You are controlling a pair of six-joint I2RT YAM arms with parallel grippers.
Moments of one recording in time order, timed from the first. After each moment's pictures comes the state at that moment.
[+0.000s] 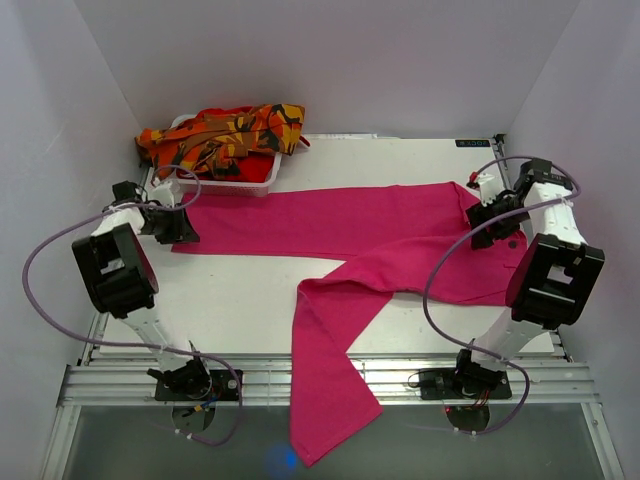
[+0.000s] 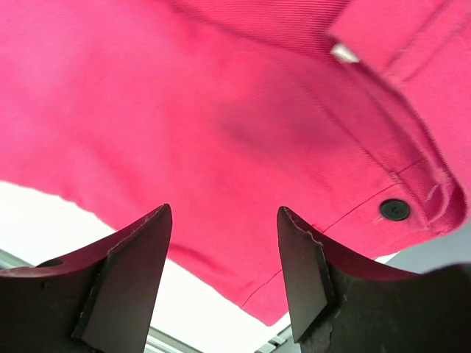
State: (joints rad) left arm 0.40 1.91 1.26 -0.55 0.61 0.30; right arm -0.30 1.73 1.40 -1.03 -0.39 -0.85
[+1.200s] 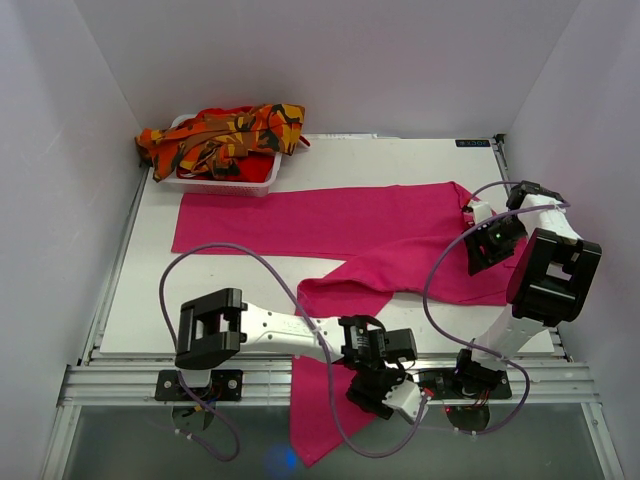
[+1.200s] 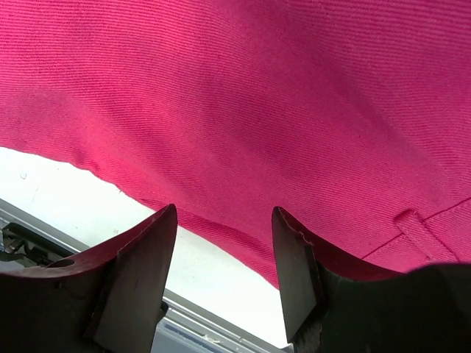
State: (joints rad) left arm -1.52 1.83 1.30 -0.63 0.48 0.62; right arm -0.31 1.73 1.23 -1.08 -0.34 -0.85
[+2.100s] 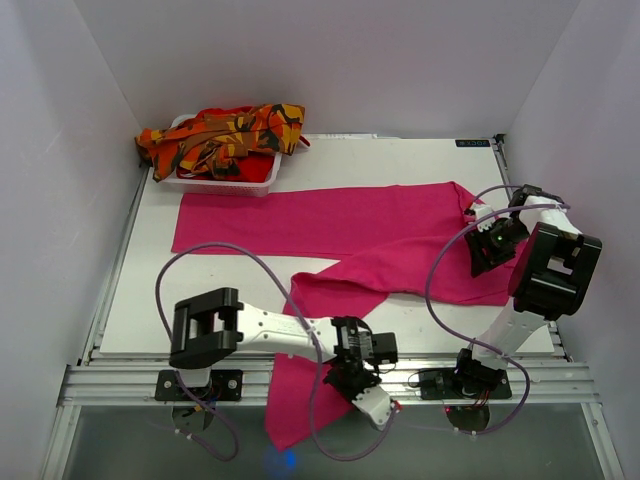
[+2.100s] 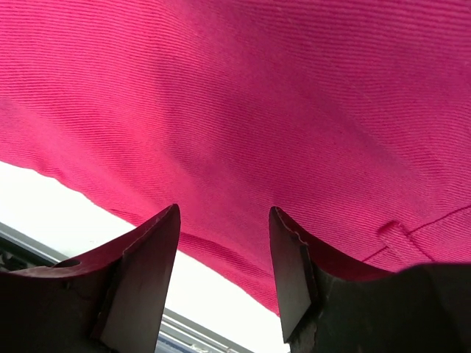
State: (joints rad) left arm -1.51 1.85 1.24 -0.78 0.41 0.88; right arm -0.34 1.78 1.23 -1.03 -0.33 -0.87
